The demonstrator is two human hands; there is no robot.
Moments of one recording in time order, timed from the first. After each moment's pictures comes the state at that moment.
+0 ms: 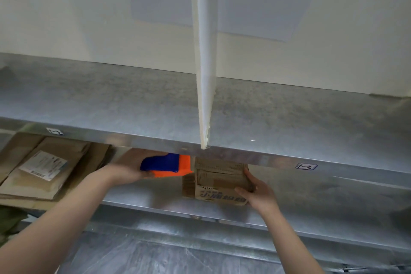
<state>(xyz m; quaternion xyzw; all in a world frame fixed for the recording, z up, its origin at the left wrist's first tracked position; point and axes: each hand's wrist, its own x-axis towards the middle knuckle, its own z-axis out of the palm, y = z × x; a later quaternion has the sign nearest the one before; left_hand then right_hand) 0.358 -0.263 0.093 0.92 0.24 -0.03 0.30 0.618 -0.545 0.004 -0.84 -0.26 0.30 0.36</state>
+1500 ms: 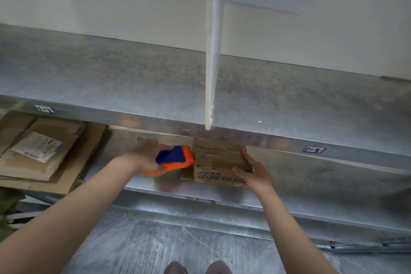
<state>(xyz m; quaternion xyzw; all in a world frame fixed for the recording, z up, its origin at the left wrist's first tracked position) 0.391 -0.280 0.053 0.93 0.28 -0.14 0.19 0.615 -0.536 -0.001 -0.82 -0.22 0.33 0.41</state>
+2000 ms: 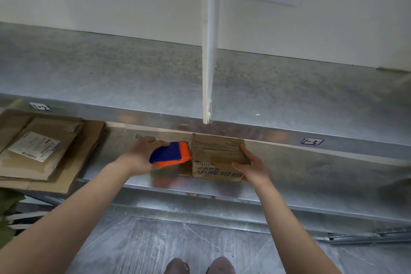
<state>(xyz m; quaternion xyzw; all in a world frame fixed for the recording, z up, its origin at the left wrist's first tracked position) 0.375 -0.280 0.043 0.94 0.26 -0.08 0.21 0.611 -0.530 0.005 -0.80 -0.16 0.35 0.45</state>
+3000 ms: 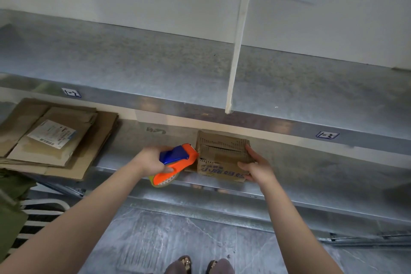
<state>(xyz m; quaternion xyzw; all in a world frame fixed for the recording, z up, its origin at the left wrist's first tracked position) 0.353 -0.298 0.023 0.88 0.34 -0.09 0.31 0.585 -0.530 0.023 -0.80 -0.12 0.39 0.44</state>
